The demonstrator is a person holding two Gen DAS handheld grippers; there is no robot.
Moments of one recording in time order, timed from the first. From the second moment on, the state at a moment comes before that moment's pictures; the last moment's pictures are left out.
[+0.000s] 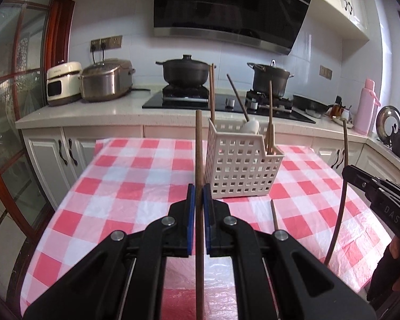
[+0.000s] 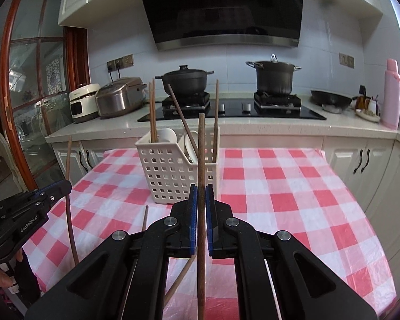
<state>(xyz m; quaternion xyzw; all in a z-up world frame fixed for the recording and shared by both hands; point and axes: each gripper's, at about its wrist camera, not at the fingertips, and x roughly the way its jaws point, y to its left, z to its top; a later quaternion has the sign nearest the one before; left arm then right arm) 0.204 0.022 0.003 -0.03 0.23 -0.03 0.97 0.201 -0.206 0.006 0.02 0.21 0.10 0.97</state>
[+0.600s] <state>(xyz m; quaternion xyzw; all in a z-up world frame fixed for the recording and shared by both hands) 0.172 0.017 0.023 -0.01 0.19 -0.02 0.98 0.181 -0.204 0.021 0.02 0.19 0.10 0.98</state>
